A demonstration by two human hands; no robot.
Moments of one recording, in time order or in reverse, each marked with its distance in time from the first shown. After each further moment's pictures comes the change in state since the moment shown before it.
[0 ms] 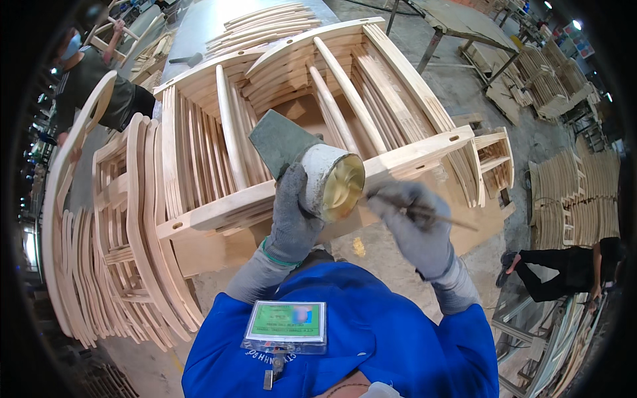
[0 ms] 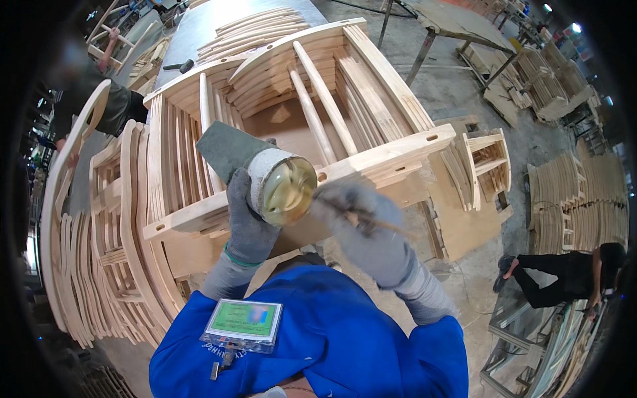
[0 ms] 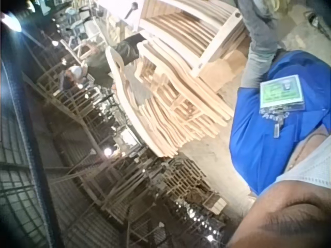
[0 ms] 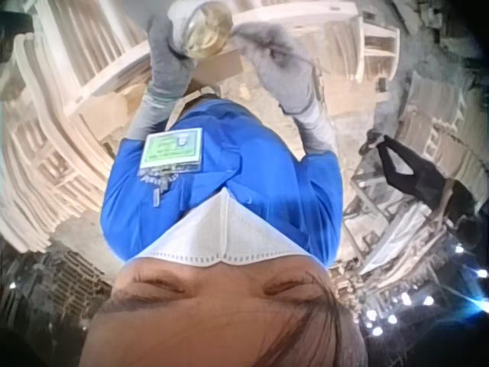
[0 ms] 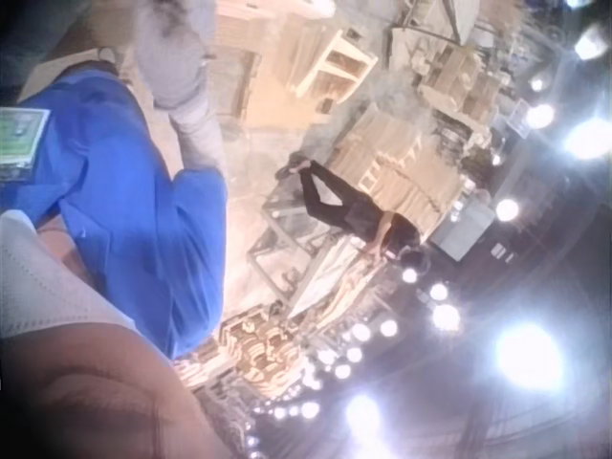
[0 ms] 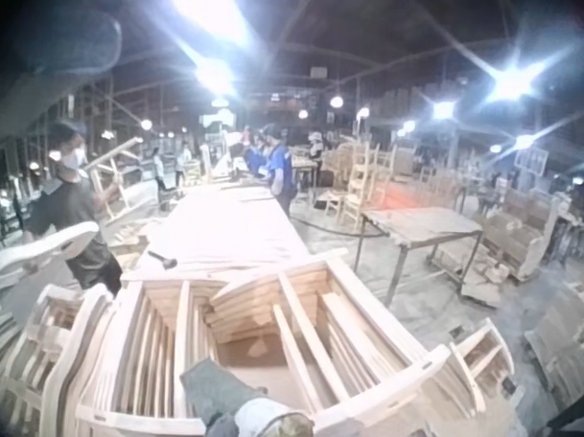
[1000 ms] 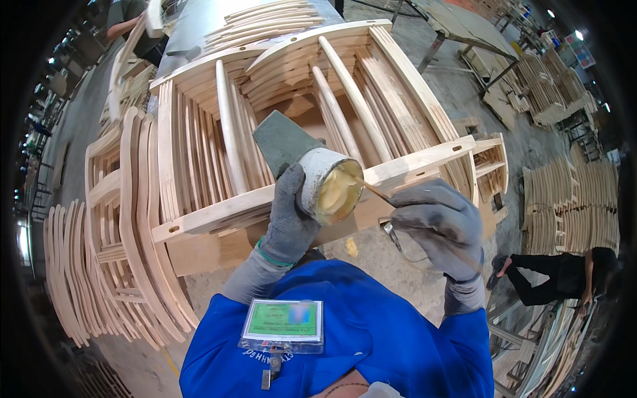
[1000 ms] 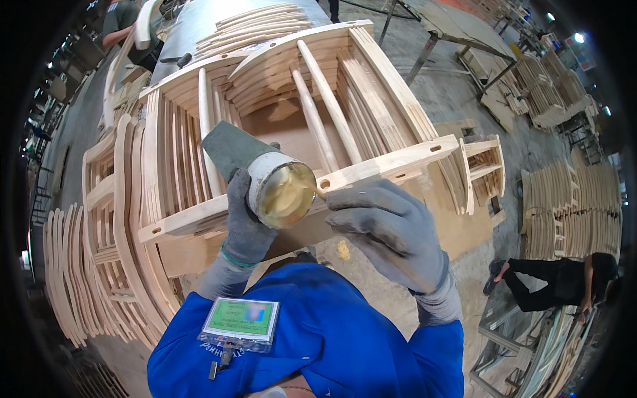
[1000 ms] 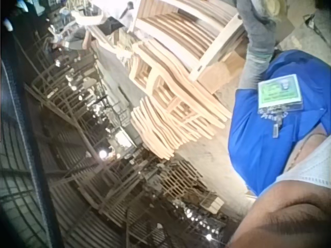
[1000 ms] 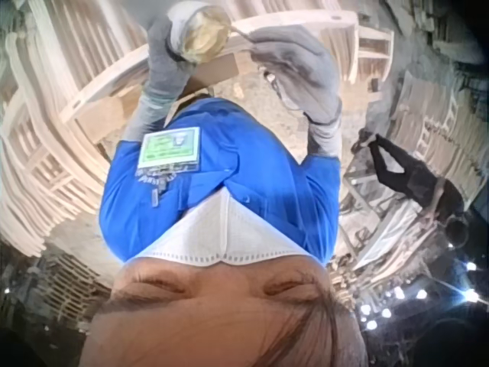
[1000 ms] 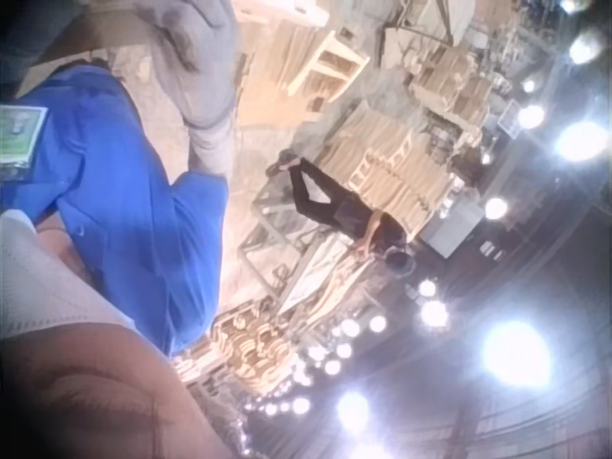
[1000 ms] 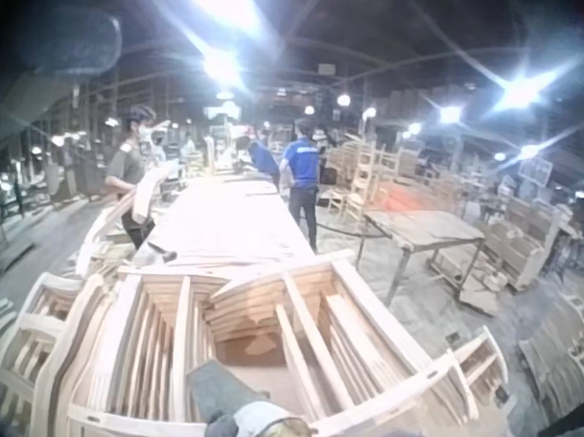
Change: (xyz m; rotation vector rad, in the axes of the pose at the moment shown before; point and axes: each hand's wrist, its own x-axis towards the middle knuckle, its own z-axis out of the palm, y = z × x) left_hand 0.015 0.003 -0.025 -0.023 -0.012 0.040; right_hand 0.042 -0.032 -0.022 -0.439 -0.283 -0.405
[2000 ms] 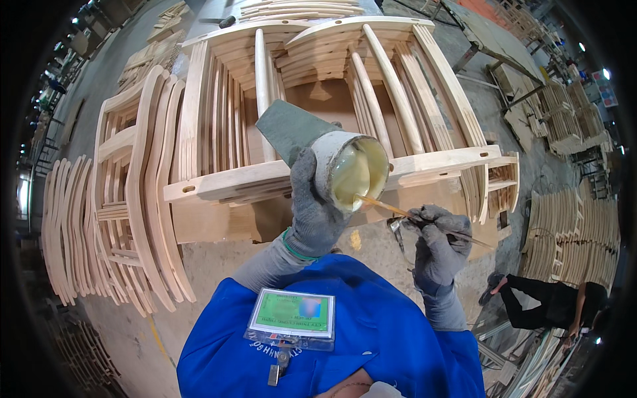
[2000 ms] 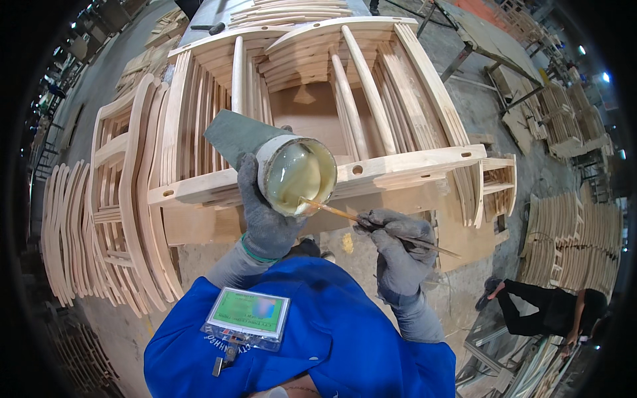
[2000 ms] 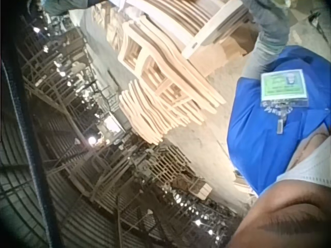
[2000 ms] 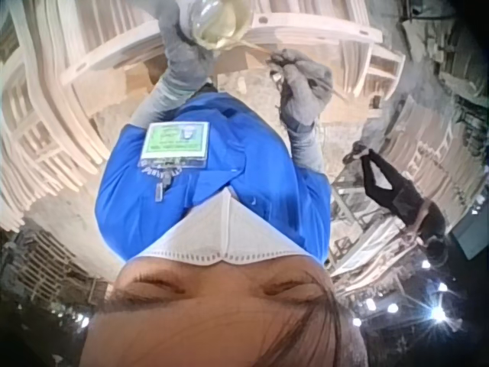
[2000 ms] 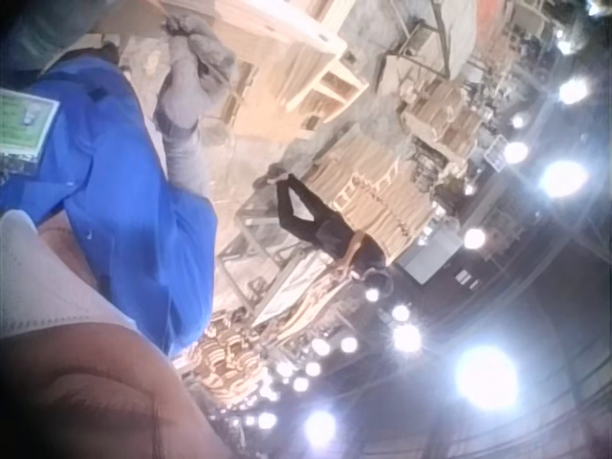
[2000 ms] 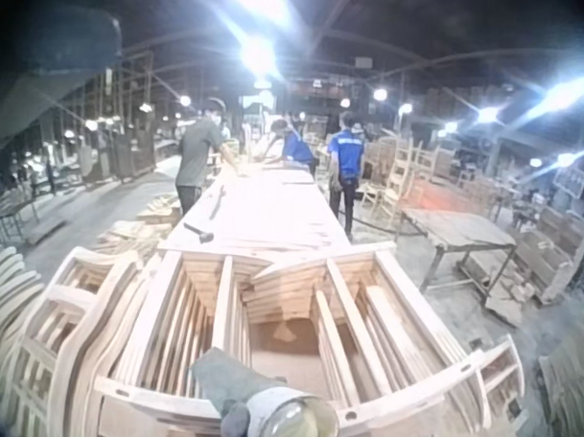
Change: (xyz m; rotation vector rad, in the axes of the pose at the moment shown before) left_hand -0.025 0.001 0.001 -0.218 0.167 0.093; right_hand -0.069 -0.003 0.086 0.992 0.695 0.404
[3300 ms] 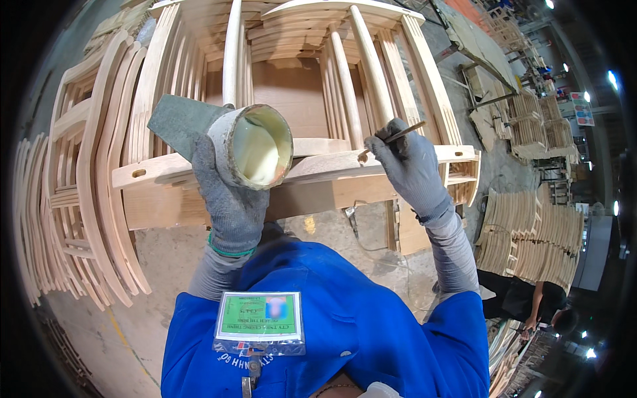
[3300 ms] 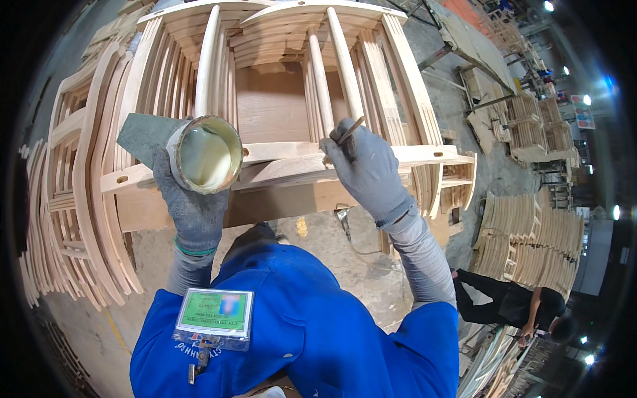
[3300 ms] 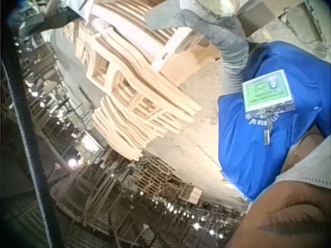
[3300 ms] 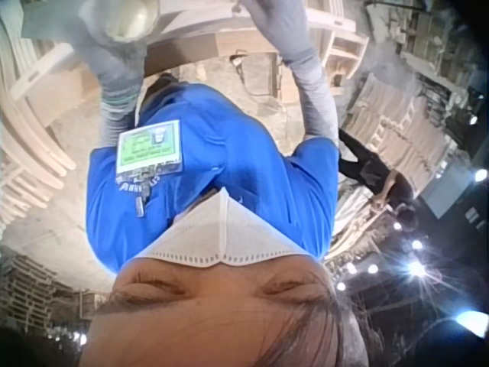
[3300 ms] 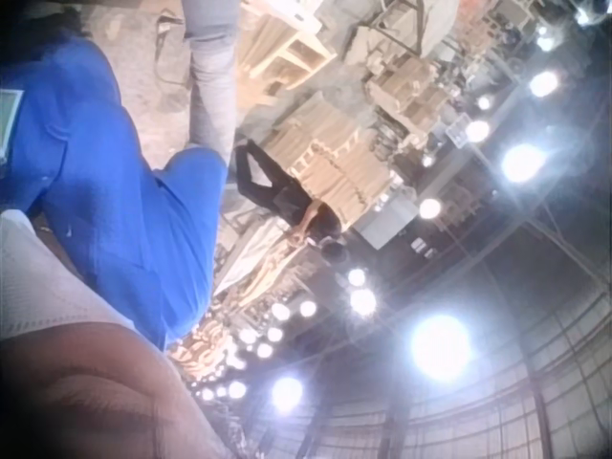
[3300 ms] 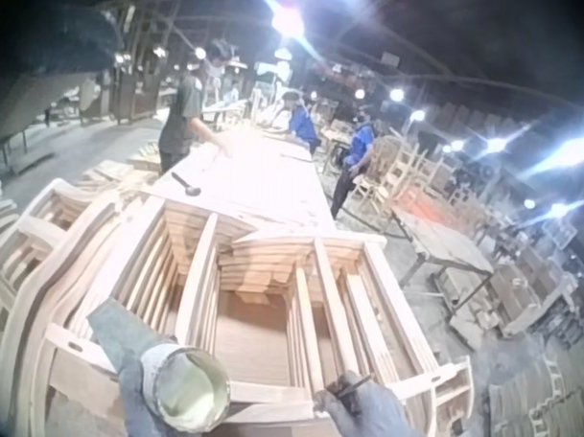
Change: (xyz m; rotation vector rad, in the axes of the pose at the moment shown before) left_hand 0.005 0.033 -0.041 -0.006 0.222 0.289; right_hand 0.117 0.016 0.018 -1.352 -0.628 -0.098
